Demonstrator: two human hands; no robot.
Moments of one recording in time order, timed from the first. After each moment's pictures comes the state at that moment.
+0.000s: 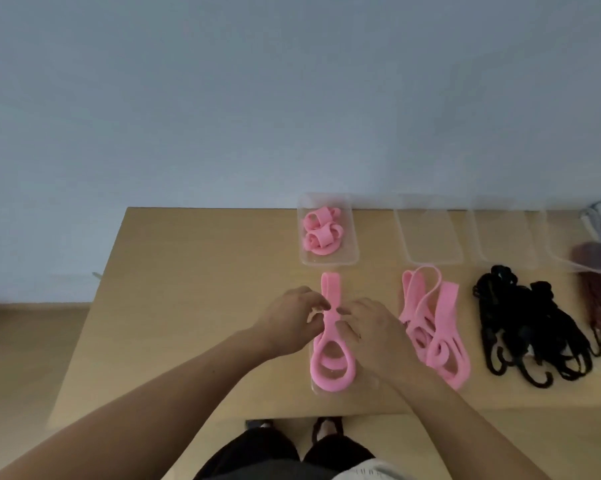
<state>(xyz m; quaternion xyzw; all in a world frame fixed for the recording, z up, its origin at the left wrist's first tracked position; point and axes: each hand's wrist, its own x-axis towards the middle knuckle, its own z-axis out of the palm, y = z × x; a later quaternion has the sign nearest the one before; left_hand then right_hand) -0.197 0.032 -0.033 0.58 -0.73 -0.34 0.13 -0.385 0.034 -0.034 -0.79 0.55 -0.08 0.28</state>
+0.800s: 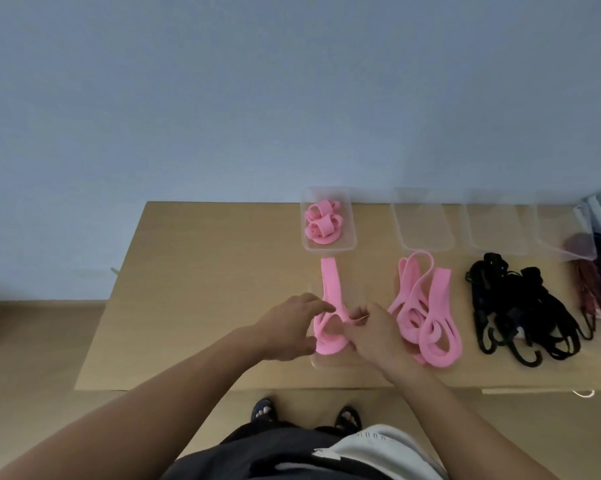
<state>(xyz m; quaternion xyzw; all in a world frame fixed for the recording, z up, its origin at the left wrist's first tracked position) -0.199 0.080 -0.019 0.54 -0.76 -0.35 0.01 -0.387 0.073 -0.039 -0.51 0.68 -0.16 0.49</state>
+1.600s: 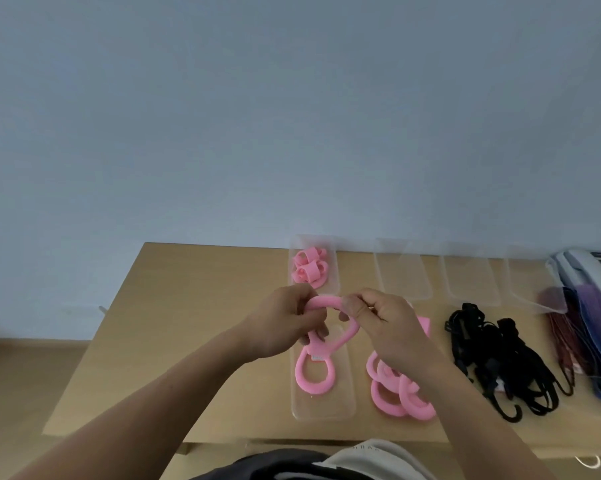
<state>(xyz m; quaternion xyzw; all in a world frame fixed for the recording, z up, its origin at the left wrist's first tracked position) -0.215 0.061 0.081 0.54 -0.59 -0.52 0.30 -0.409 0.044 0.090 -0.69 0.48 -0.31 0.44</state>
